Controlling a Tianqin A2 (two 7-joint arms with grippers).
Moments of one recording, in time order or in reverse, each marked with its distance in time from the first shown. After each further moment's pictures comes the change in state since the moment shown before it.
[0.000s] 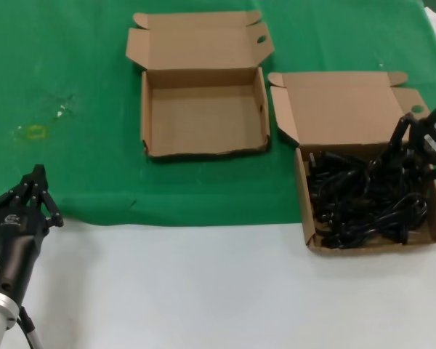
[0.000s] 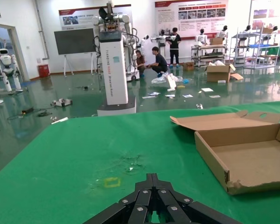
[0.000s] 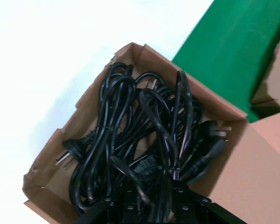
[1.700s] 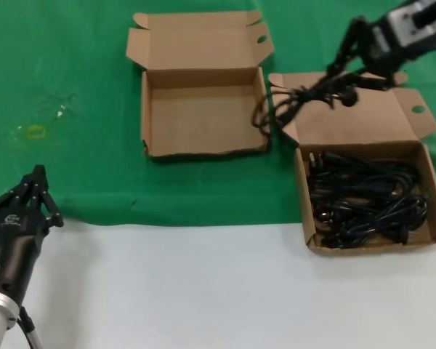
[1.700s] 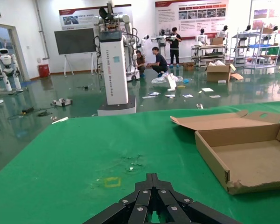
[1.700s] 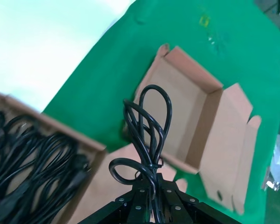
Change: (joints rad) left arm 0.000 0.000 0.000 0.000 0.000 0.000 0.000; right arm 0.179 -0.118 0.067 -0.003 0.053 0.018 0.167
